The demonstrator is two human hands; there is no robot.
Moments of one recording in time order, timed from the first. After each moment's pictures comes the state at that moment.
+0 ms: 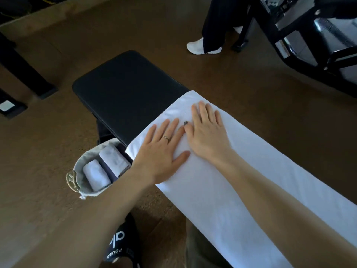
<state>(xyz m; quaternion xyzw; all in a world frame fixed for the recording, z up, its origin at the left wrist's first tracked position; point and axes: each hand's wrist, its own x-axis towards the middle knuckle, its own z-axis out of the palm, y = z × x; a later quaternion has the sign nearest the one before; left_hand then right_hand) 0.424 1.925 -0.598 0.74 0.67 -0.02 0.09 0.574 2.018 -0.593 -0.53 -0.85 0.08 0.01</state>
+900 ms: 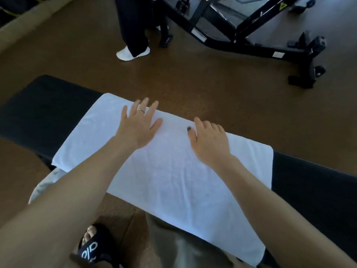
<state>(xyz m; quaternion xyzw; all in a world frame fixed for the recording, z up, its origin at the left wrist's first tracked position) 0.583 1.985 -0.559 0.77 0.63 -0.05 0.05 0.798 1.927 -0.593 -0.70 -0.70 0.05 0.13</state>
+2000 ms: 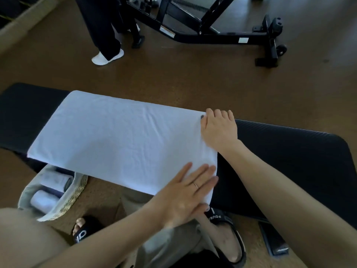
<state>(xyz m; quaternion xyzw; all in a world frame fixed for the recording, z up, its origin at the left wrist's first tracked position) 0.739 1.730 -0.601 0.97 0.22 -0.05 0.01 0.942 1.849 -0.603 -0.76 -0.64 0.06 0.05</state>
